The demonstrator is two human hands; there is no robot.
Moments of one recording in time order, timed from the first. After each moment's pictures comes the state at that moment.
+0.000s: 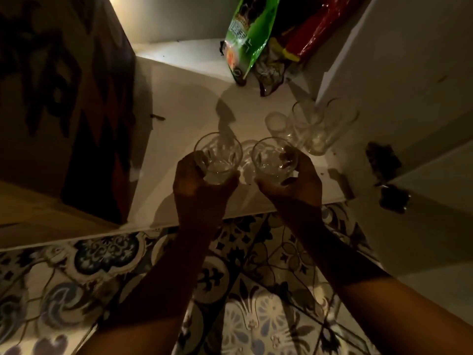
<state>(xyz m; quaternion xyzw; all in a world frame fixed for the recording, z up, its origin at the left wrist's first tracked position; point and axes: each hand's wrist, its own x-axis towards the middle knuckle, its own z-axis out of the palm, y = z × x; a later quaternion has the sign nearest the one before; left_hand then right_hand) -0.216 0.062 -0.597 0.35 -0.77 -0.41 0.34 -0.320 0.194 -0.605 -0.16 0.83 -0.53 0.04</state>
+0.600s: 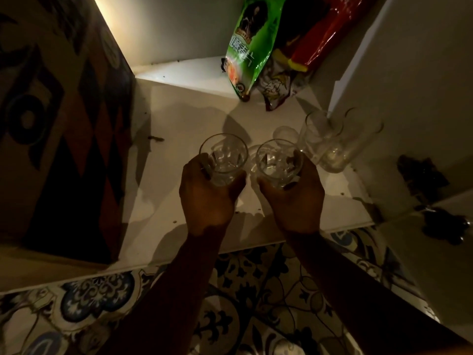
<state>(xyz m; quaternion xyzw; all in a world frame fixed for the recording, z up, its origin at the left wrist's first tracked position) -0.263 0.031 -0.624 0.36 -0.76 -0.43 0.32 -0.349 0.148 -0.643 -0.15 0.84 -0.52 -0.08</state>
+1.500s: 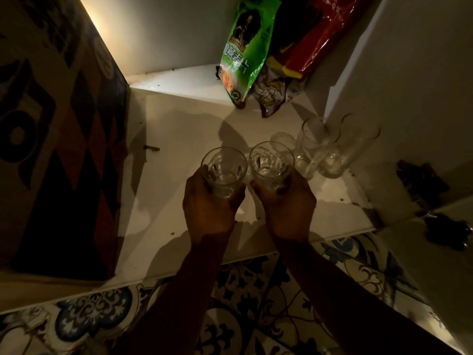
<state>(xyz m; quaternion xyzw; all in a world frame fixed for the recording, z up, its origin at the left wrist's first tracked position) -0.270 0.031 -0.642 0.37 -0.76 -0.43 0.31 -0.346 0.134 -0.647 -0.09 0.86 -0.49 -0.04</state>
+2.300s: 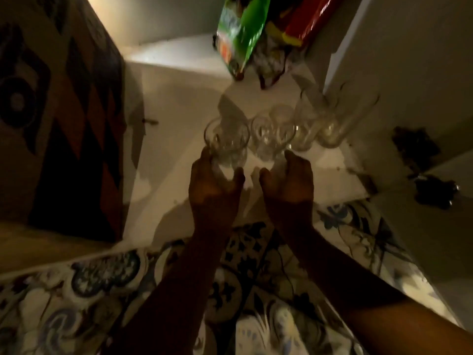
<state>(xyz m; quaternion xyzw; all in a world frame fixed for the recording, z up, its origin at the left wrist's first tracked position) -0.244 0.057 -0.634 0.33 -0.85 -0.28 0.31 -0.307 0.160 -0.643 -0.17 0.90 -0.39 -0.11</state>
